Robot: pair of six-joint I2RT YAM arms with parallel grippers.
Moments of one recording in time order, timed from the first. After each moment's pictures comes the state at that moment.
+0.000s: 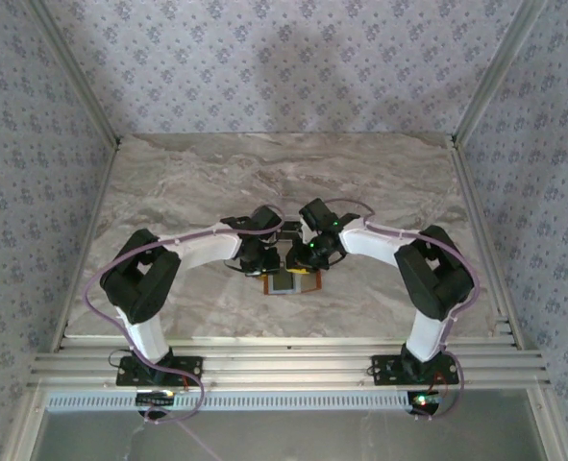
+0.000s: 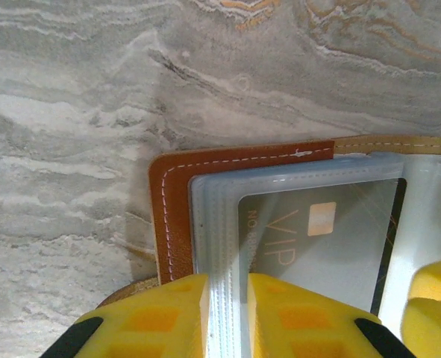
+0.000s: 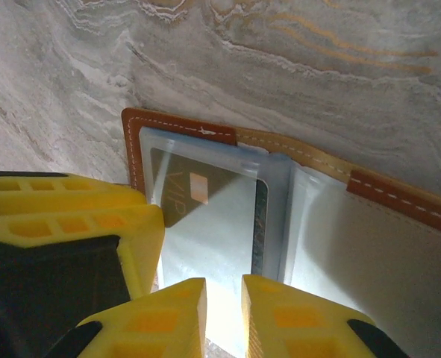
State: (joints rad) left arm -0.76 1.78 1.09 -0.61 0.15 -0.78; right arm 0.65 1.78 1.07 -0.47 -0.47 0.68
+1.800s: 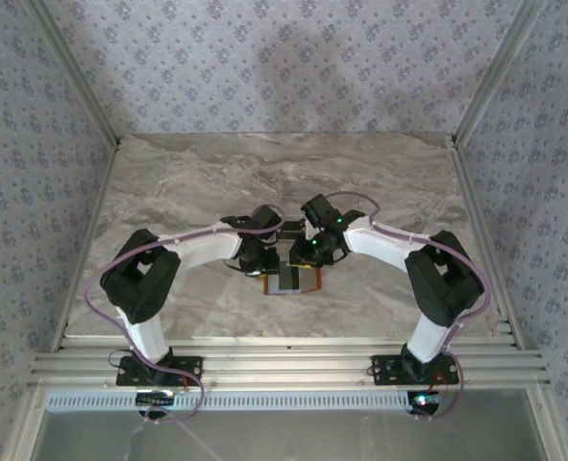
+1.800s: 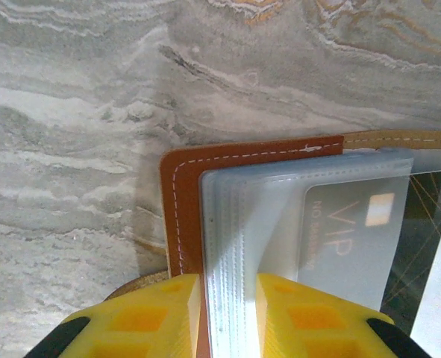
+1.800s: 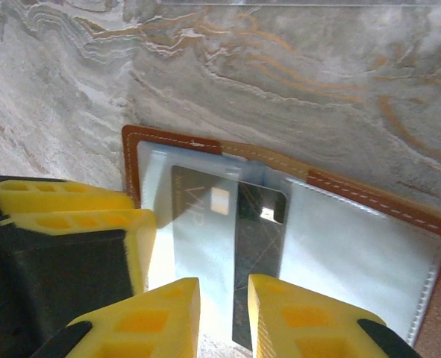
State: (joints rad) left arm -0.76 1.78 1.11 -0.64 0.15 -0.77; right arm 0.64 1.71 1.08 -0.53 -0.37 0.66
